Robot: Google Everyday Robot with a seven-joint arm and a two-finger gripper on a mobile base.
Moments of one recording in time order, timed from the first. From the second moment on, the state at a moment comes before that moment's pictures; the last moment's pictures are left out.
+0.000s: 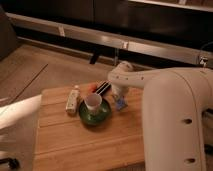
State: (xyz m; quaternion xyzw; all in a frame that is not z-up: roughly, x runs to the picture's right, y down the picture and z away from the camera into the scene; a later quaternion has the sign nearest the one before) arm 0.108 0.058 0.899 -0.16 0.17 0.56 0.79
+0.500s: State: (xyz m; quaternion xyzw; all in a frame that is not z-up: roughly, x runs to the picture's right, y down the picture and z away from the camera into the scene) arm 0.100 0.076 0.911 -0.18 0.16 0.58 0.78
